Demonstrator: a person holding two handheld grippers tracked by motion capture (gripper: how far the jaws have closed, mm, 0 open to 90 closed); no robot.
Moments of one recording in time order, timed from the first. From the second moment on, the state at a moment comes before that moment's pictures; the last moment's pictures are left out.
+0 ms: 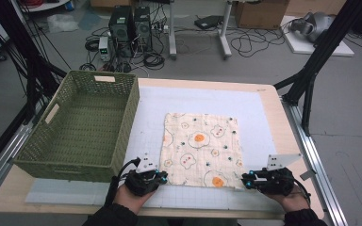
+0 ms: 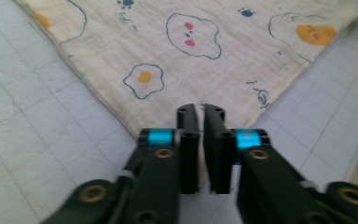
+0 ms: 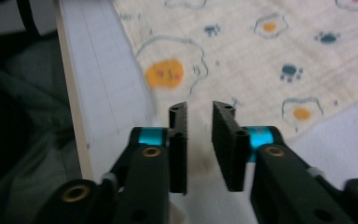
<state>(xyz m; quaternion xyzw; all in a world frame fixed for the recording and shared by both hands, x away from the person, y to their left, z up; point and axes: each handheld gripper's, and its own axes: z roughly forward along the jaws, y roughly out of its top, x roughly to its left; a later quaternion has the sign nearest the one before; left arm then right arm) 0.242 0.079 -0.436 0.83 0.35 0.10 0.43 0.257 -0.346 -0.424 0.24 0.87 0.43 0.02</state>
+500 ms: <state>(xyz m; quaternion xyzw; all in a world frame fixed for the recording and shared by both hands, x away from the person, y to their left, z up) 0.245 0.081 -0.445 0.84 0.35 0.10 0.41 0.268 -0.319 -0.442 0.22 0.90 0.38 0.01</state>
